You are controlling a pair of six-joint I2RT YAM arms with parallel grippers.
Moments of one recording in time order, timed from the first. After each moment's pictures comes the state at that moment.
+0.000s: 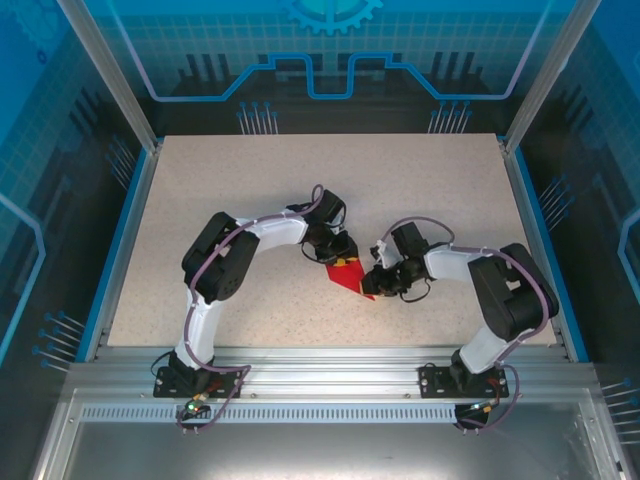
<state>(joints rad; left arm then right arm) -0.60 2.12 1.42 -0.45 0.48 -0.88 0.38 1.64 0.68 -0.33 -0.66 0.32</state>
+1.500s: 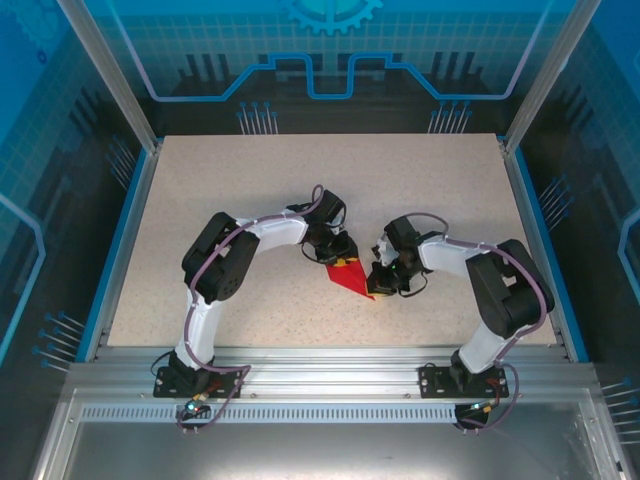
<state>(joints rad) -0.60 2.12 1.42 -0.45 0.48 -0.88 0.41 1.68 0.82 -0.54 -0.52 0.42</state>
